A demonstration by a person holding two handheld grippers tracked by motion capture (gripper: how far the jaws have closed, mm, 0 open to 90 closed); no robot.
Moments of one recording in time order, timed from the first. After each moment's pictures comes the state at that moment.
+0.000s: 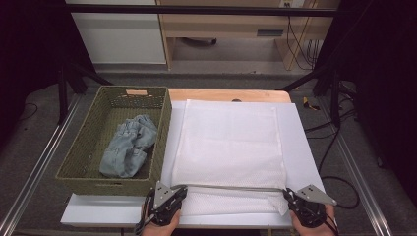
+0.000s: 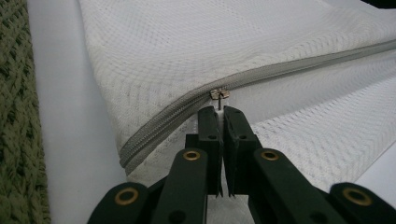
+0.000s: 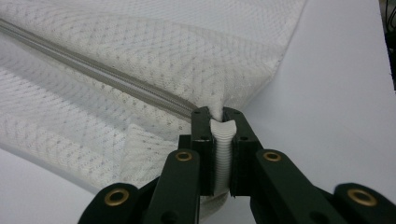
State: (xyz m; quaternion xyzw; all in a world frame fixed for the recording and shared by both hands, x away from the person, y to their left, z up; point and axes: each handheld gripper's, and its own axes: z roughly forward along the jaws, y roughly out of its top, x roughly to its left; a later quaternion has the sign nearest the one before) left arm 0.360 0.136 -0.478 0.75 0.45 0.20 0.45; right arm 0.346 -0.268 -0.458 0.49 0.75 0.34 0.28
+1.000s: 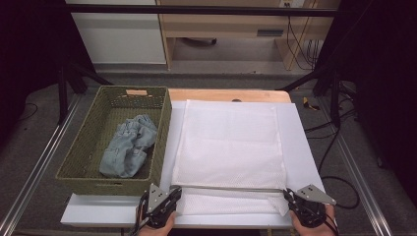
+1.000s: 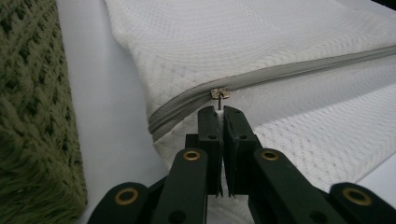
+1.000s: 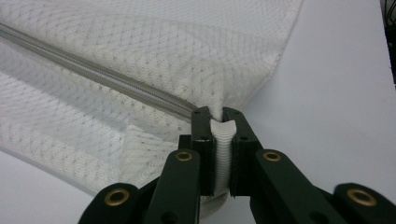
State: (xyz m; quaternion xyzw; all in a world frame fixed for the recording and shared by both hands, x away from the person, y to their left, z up) left arm 0.354 0.150 -0.482 0.74 0.46 0.21 0.45; right arm 0.347 -0.268 -0.459 0.50 0.75 0.33 0.28
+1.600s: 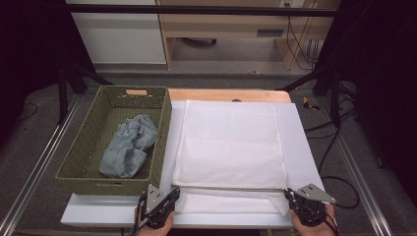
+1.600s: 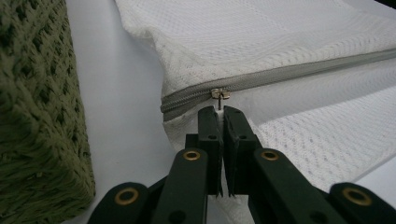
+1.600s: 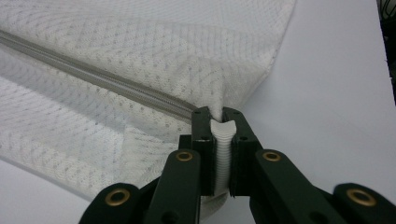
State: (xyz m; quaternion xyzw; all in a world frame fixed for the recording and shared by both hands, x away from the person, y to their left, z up) left arm 0.354 0.153 -0.486 0.73 0.47 0.21 0.45; right arm 0.349 -0.270 -0.461 0.51 0.75 0.32 0.28
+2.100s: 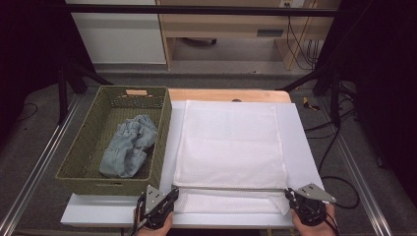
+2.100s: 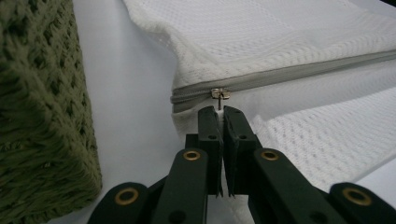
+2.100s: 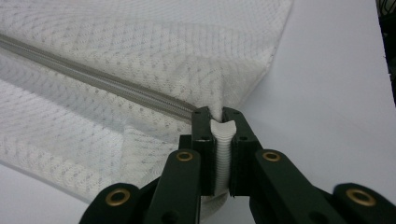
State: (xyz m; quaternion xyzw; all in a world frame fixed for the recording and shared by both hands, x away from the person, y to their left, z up) left arm 0.353 0.155 -0.487 0.73 0.47 0.21 0.45; right arm 0.351 -0.271 -0.462 0.51 0.75 0.32 0.28
